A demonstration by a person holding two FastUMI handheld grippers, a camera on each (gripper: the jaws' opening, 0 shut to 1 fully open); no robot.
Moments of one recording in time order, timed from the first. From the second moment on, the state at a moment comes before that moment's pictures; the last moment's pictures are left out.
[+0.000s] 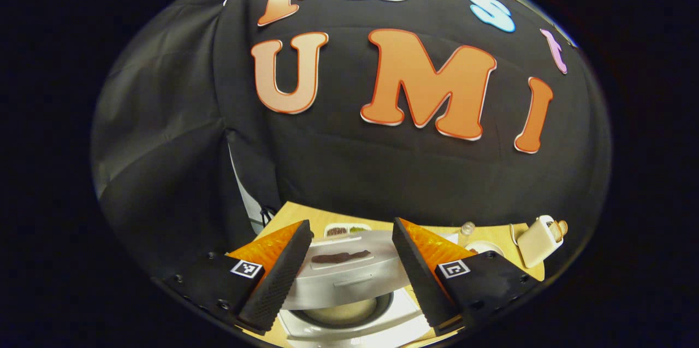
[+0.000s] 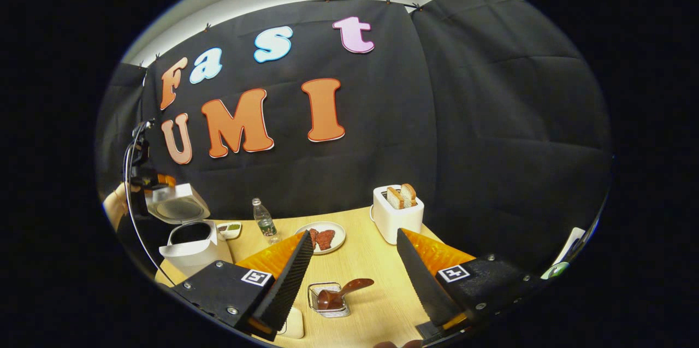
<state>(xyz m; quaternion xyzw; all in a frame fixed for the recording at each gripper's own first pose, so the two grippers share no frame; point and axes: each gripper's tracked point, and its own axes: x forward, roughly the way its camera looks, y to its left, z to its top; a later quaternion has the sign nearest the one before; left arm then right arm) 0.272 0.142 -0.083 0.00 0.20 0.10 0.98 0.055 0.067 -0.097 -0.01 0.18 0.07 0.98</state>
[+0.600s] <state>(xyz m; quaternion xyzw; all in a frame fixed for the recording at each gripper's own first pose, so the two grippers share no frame) 0.232 0.136 -0.177 0.03 0.21 0.16 0.96 0.037 0.028 -0.130 -0.02 0.22 0.07 0.97</state>
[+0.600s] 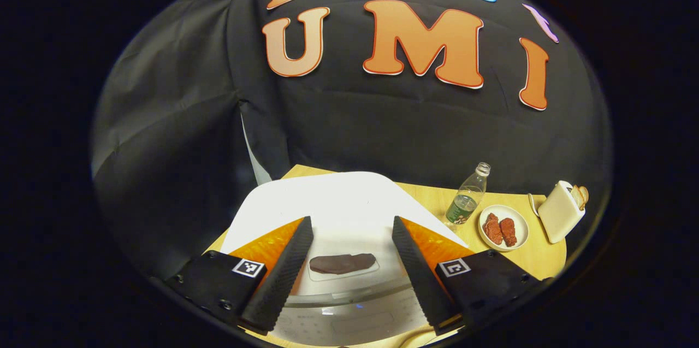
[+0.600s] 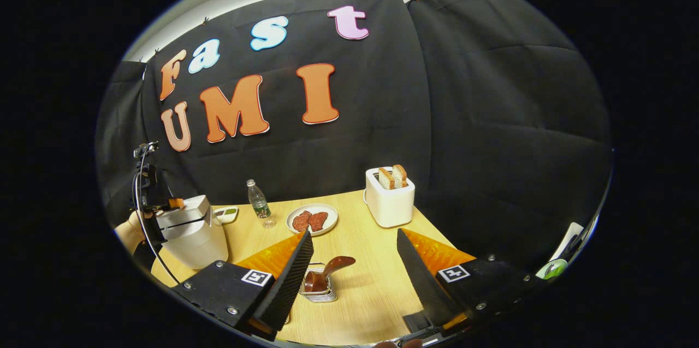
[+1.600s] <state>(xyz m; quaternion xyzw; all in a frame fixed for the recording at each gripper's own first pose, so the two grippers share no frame) 0.141 0.148 -0.105 0.04 0.16 0.17 0.97 0.053 0.001 -0.092 -0.04 0.18 0.06 0.98</state>
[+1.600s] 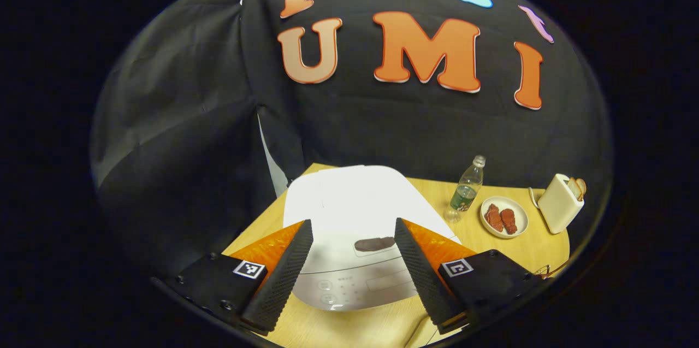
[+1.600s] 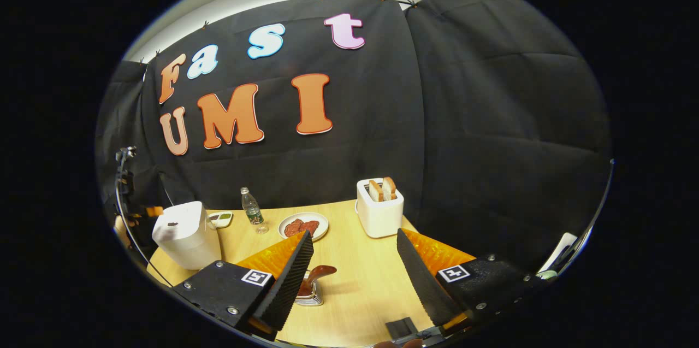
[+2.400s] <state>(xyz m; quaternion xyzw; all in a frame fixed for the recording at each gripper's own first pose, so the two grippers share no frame) -0.009 0.137 0.076 0.08 -0.02 0.15 0.98 0.056 -0.007 -0.039 -0.08 0.12 0.07 0.99</state>
